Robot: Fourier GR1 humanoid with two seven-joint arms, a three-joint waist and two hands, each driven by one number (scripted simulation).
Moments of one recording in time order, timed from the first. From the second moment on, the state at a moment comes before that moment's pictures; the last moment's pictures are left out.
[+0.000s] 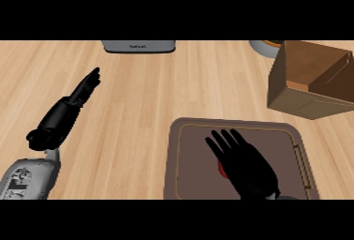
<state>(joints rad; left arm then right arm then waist) -0.23 0.28 -0.01 -1.52 -0.11 -0.19 -0.07 -0.17 -0.34 0.65 -1.84 1.04 0.57 0.44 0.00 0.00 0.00</state>
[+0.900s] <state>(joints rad) -0.22 0.24 0.03 -1.53 -0.14 -0.23 -0.08 -0.17 -0.32 0.60 -1.63 1.19 0.39 0.18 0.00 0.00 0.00</state>
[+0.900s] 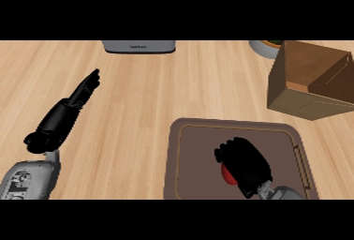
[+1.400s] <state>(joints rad) -0.22 0.23 0.03 -1.55 -0.15 -0.23 -0.07 -0.18 -0.31 0.61 -1.61 1.20 0.27 -0.02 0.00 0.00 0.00</state>
